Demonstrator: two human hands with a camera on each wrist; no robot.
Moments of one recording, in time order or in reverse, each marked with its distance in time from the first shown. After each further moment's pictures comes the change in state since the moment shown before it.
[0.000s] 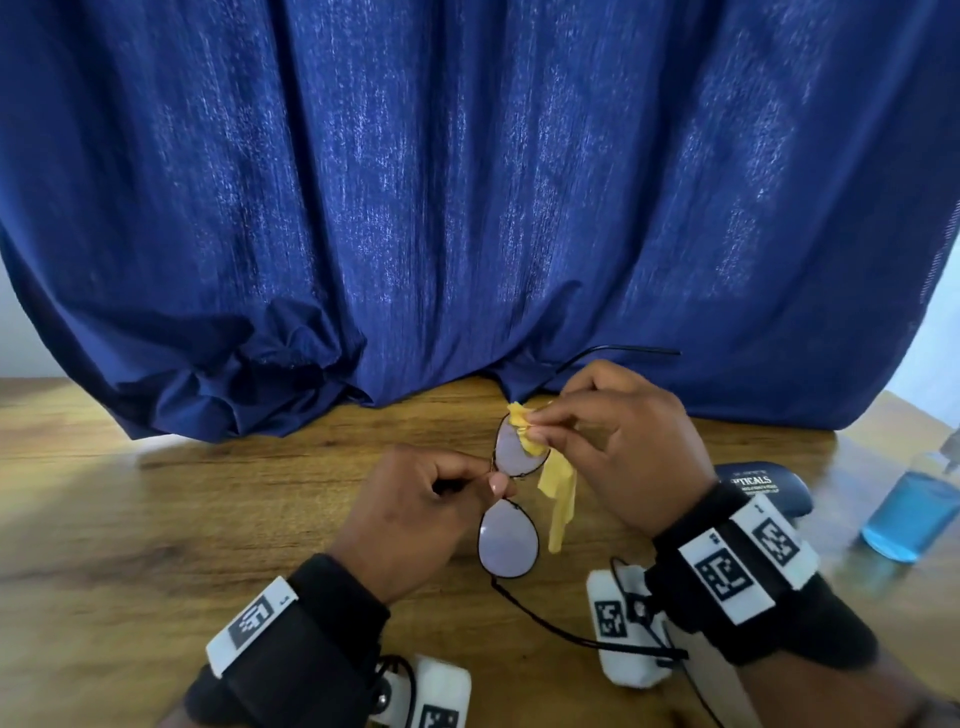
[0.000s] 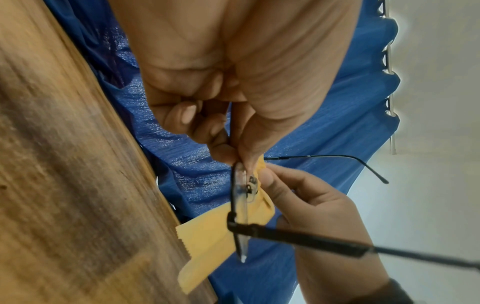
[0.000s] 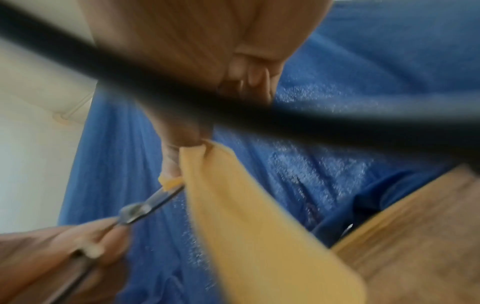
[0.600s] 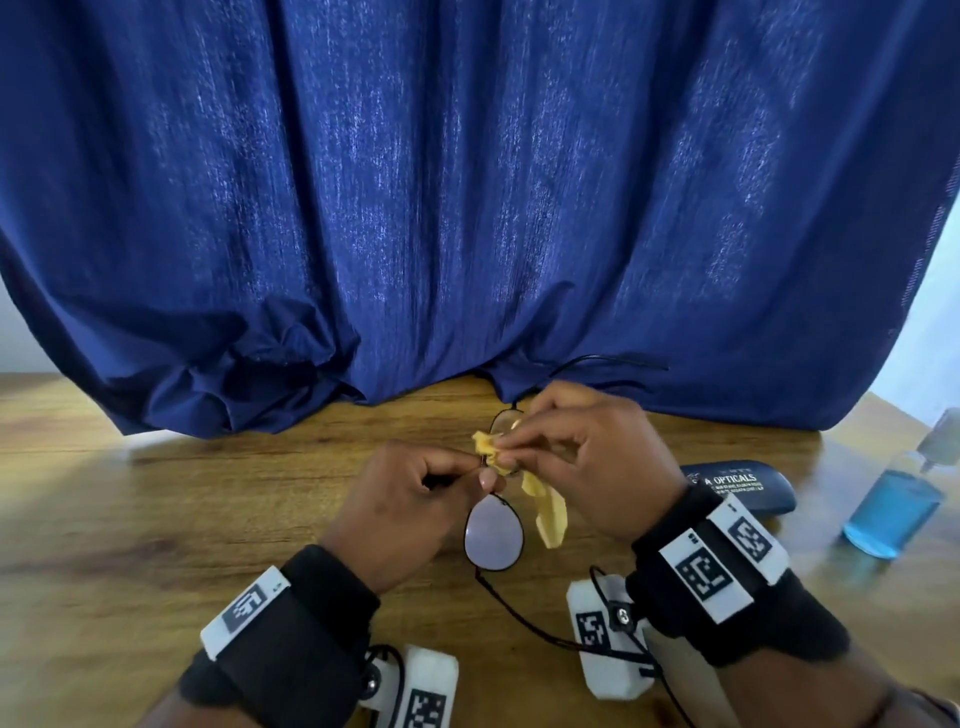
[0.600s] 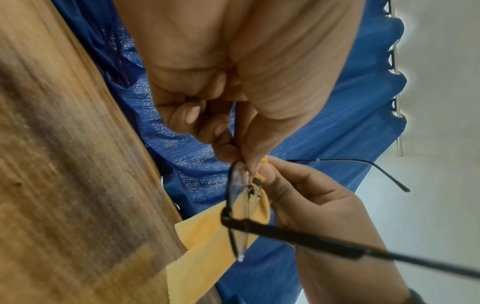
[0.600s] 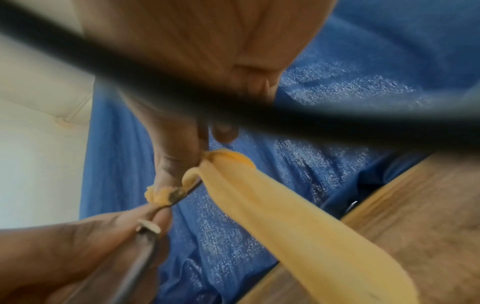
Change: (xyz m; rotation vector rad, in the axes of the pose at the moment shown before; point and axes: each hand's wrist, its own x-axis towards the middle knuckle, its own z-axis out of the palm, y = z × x) left_hand 0.000 0.000 0.001 -0.028 -0.003 0.016; right_hand -0.003 -0.004 0.009 0.059 -0.096 -0.008
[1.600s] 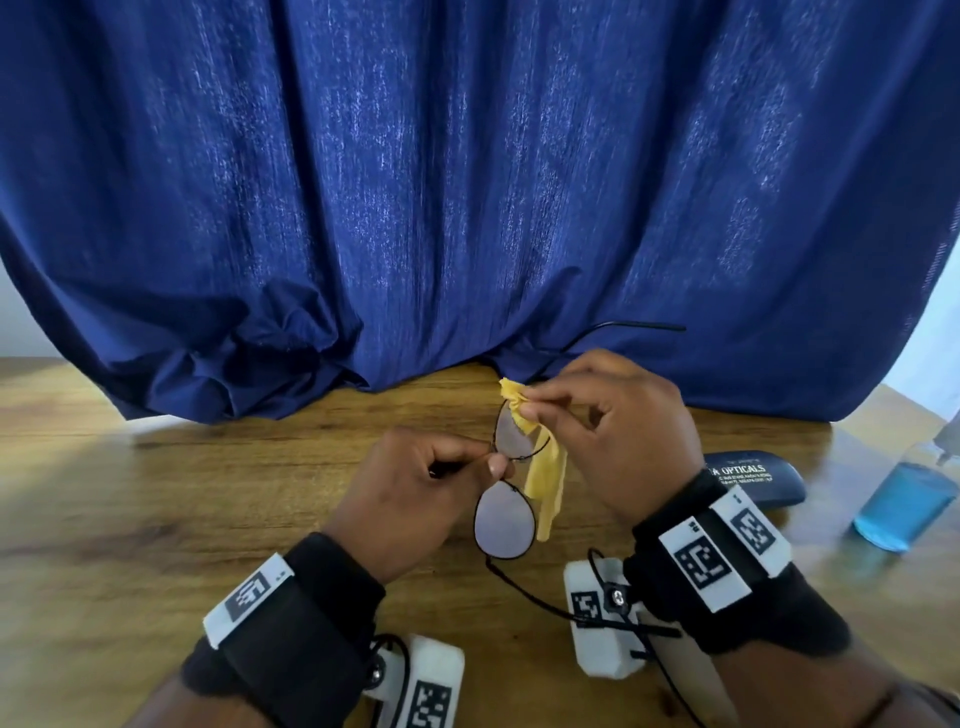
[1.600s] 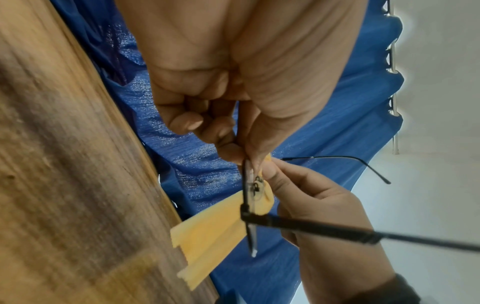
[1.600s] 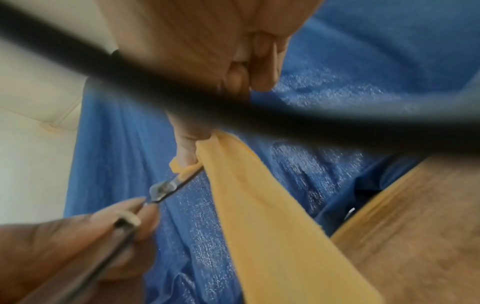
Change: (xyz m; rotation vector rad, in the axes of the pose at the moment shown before) left_hand 0.000 0.000 0.001 0.012 0.002 0.017; right_hand 0.001 -0.003 -0.001 -0.065 0.157 0.088
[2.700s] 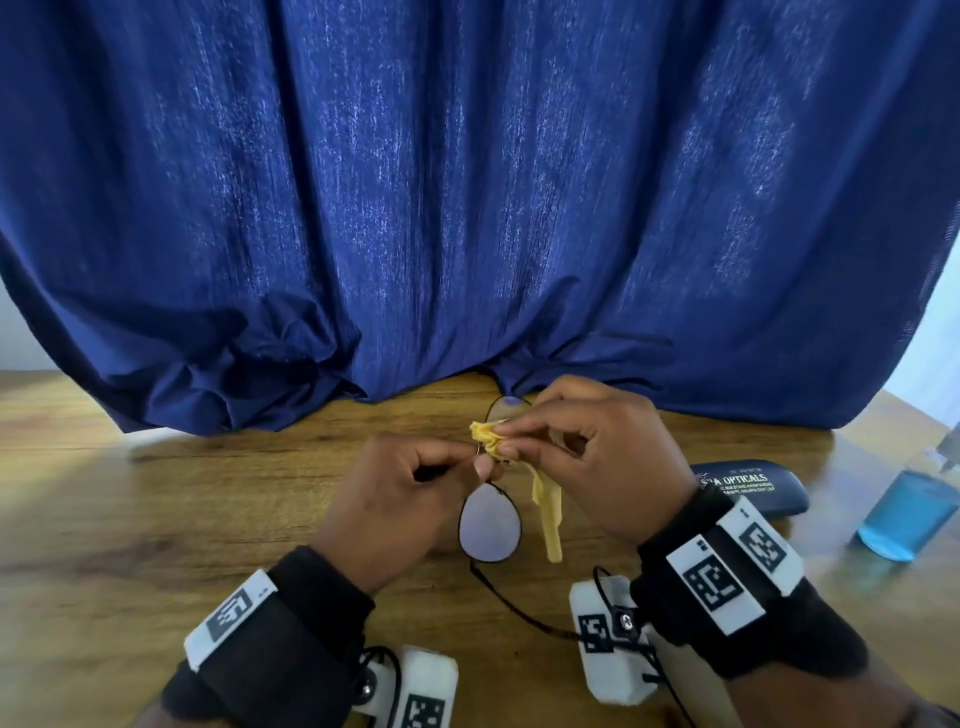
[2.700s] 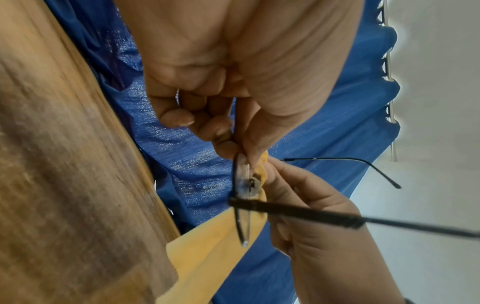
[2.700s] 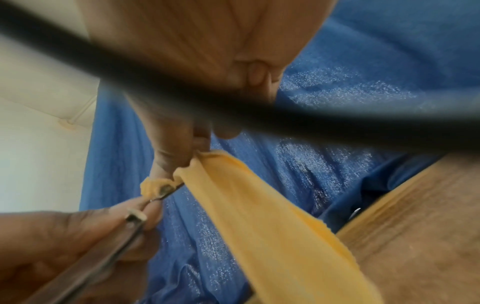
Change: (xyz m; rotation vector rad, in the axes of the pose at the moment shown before) left_hand 0.001 0.002 -0.003 -0.065 0.066 0.015; right_hand 0.000 0.004 0.002 0.124 -0.134 -0.099
